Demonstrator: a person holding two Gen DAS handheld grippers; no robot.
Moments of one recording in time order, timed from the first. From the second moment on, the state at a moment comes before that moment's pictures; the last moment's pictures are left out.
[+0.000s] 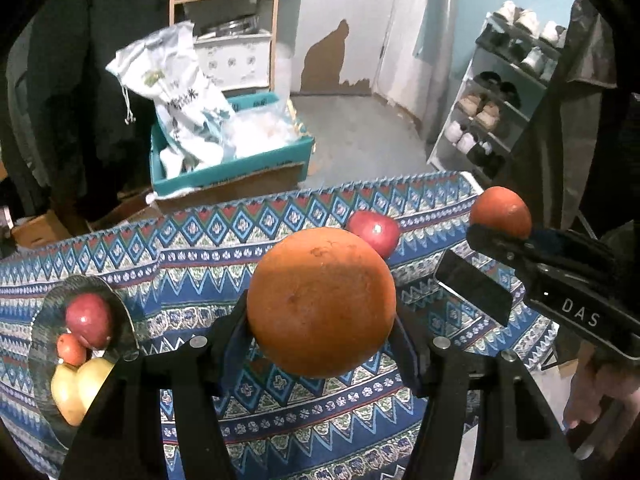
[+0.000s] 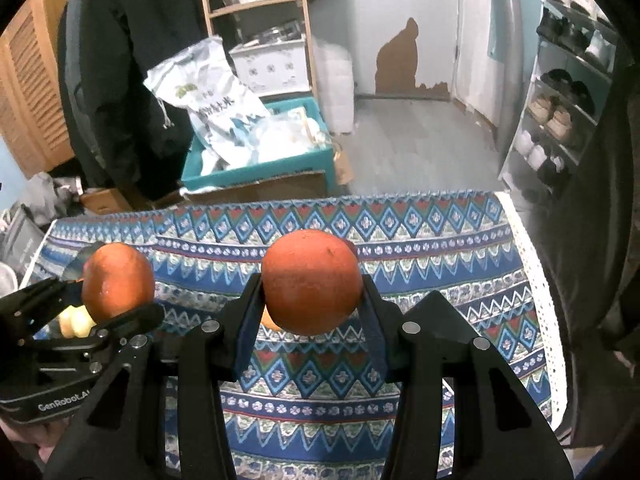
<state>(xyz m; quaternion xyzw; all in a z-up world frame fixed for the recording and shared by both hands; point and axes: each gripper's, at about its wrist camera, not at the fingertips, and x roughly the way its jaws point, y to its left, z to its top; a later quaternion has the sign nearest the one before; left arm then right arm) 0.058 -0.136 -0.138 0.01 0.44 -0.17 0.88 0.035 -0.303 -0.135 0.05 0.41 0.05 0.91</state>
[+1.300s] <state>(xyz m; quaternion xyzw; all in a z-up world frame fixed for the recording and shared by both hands) 0.035 -0.016 -0.069 -0.06 0.38 -0.11 0.92 0.029 -0.203 -0.058 0.02 0.35 0.14 0.93</state>
